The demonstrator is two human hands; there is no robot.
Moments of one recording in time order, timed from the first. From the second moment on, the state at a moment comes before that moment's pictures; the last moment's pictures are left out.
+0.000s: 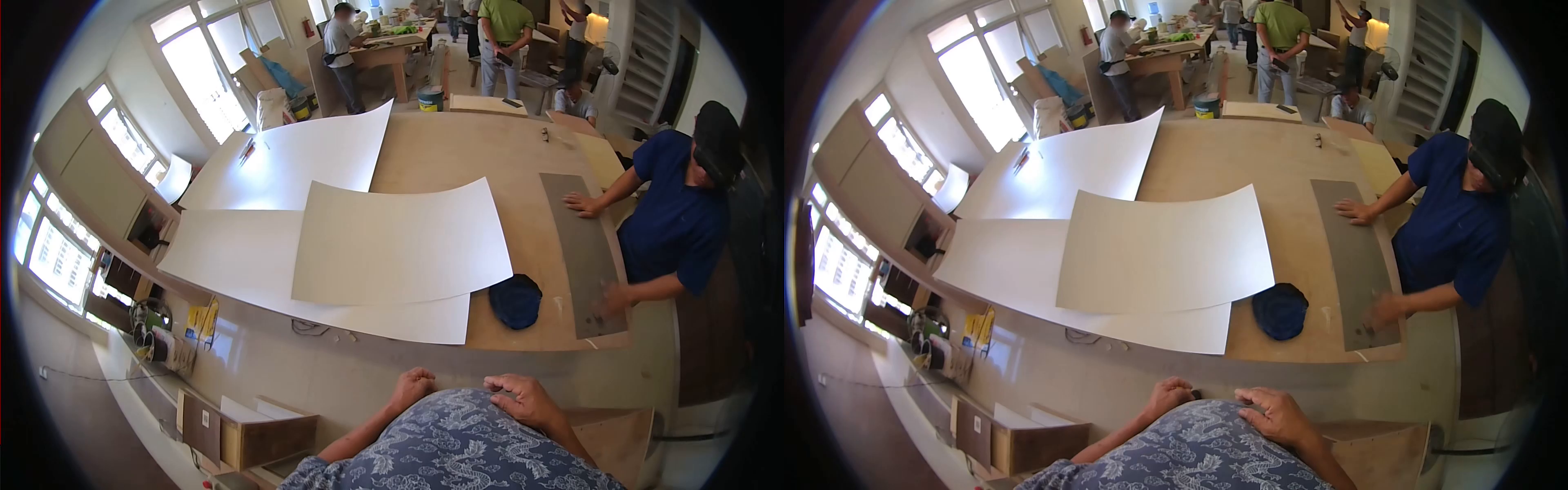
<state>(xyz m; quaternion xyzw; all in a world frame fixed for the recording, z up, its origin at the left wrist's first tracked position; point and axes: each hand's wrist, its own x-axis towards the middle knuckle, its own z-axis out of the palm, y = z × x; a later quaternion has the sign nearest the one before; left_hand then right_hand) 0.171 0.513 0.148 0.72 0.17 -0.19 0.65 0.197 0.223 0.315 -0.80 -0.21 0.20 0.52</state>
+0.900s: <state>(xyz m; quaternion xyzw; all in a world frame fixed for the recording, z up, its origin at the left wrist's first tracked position) 0.007 0.559 0.101 0.64 0.34 0.07 0.69 0.199 0.377 0.307 -0.68 -0.50 0.41 0.36</state>
